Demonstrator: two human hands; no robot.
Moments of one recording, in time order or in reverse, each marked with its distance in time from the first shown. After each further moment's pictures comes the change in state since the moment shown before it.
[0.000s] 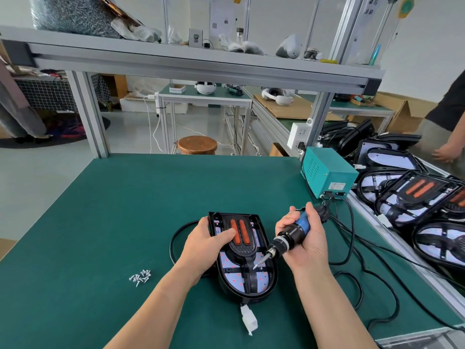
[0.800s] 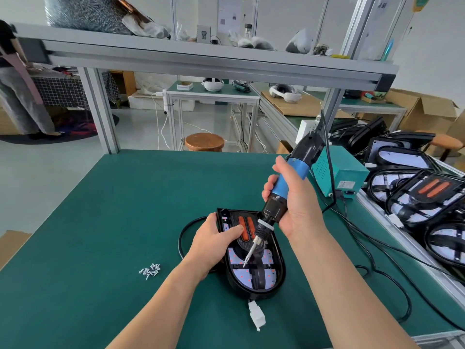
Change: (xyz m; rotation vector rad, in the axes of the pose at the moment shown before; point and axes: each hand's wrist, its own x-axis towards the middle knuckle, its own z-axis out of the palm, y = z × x) left_hand 0.003 -0.002 0.000 0.025 0.016 0.022; right_hand -0.014 0.032 0.077 -0.712 -0.215 -0.313
